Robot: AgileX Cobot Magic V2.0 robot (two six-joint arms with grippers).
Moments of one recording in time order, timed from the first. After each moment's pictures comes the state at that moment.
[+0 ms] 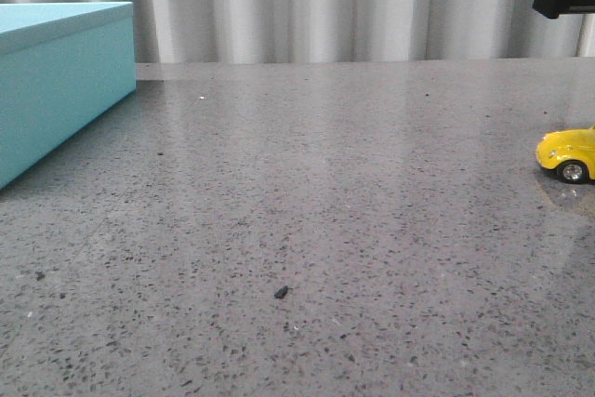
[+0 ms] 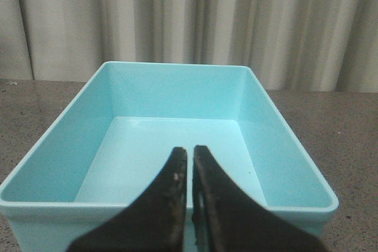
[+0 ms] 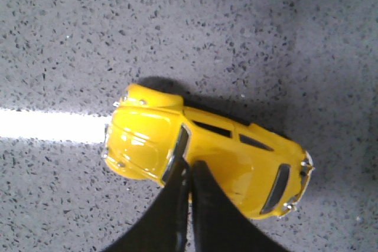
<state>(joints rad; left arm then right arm) -0.06 0.29 -0.35 0.03 0.19 -0.14 0.11 1.45 -1.15 -0.02 1.05 0.11</state>
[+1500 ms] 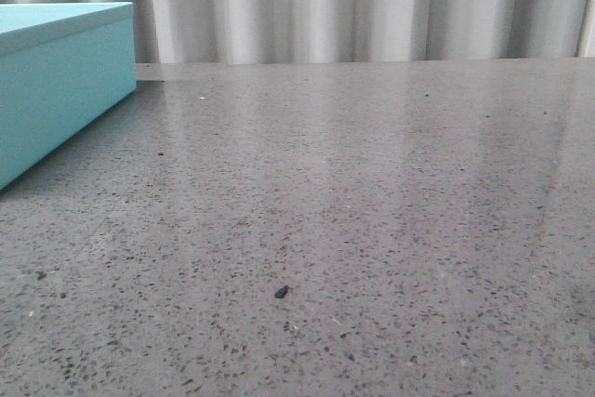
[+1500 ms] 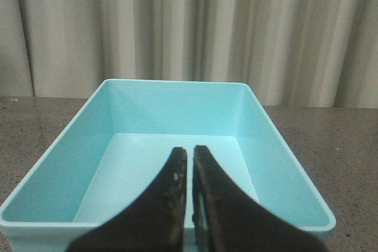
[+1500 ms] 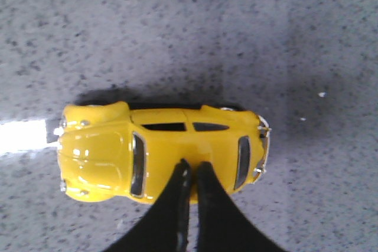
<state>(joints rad) -0.06 0.29 -0.35 0.03 0.15 -0.14 -0.07 1.49 -1.17 -0.22 1.13 0.14</state>
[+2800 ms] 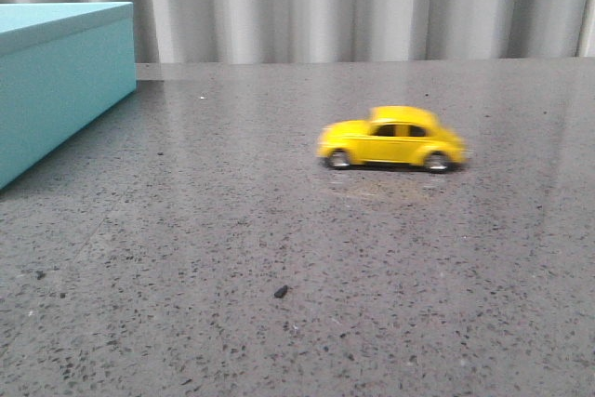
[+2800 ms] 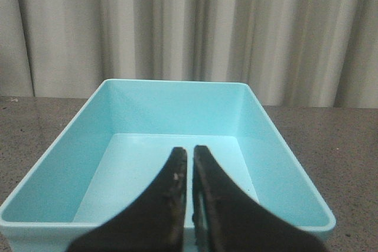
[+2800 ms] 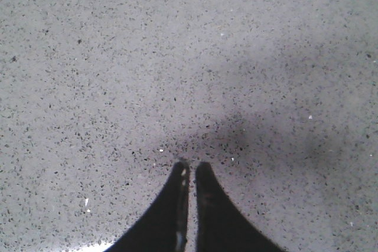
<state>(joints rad) -0.06 0.29 -0.35 0.03 0.14 -0.14 -0.11 1.20 -1.16 -0.18 0.98 0.19</state>
